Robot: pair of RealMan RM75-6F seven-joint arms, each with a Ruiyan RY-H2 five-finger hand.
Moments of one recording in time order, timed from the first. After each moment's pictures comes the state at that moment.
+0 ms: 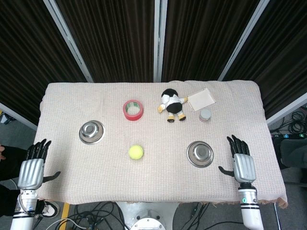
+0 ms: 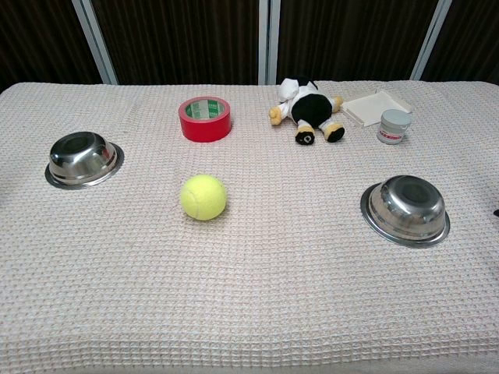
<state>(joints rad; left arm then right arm) -0.08 -1.38 -0.06 -1.55 1.40 1.46 0.18 0.17 -1.52 0.12 -1.56 -1.33 1.39 -0.21</state>
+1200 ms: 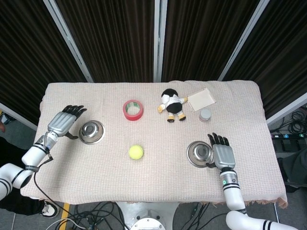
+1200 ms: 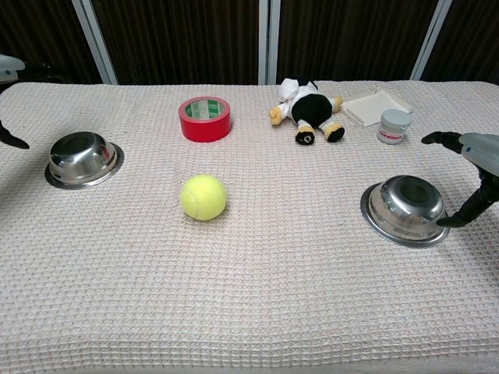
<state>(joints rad) -0.69 -1.41 -0.09 -0.93 1.58 0.77 -0.37 0.42 -1.56 0.22 -1.69 -0.83 1.16 -0.68</state>
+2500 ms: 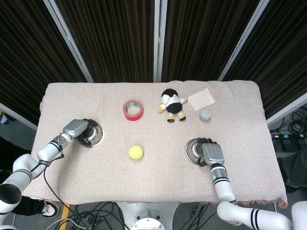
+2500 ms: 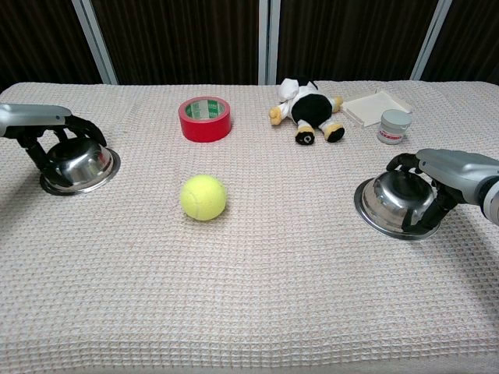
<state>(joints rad) -0.82 -1.65 0.17 -0.56 1.68 0.71 -0.94 0.57 -1.61 0.17 -1.59 -0.67 1.10 -0.69</state>
